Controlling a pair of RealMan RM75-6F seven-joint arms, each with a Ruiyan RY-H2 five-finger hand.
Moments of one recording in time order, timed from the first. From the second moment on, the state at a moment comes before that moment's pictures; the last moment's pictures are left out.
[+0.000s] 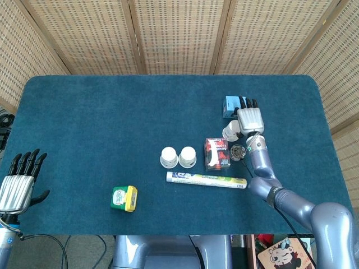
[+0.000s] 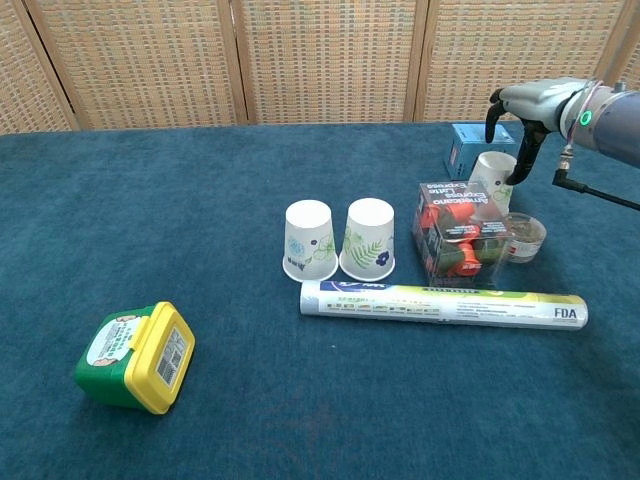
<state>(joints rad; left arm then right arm) -0.13 -1.20 -0.04 -1.60 1.46 1.44 0.27 0.97 -1.67 0.28 -0.89 -0.68 0.77 -0.56</state>
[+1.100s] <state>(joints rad) -0.14 -1.20 -0.04 -1.60 1.47 1.44 0.26 0.95 -1.73 0.29 -0.83 -0.76 0.75 -0.50</state>
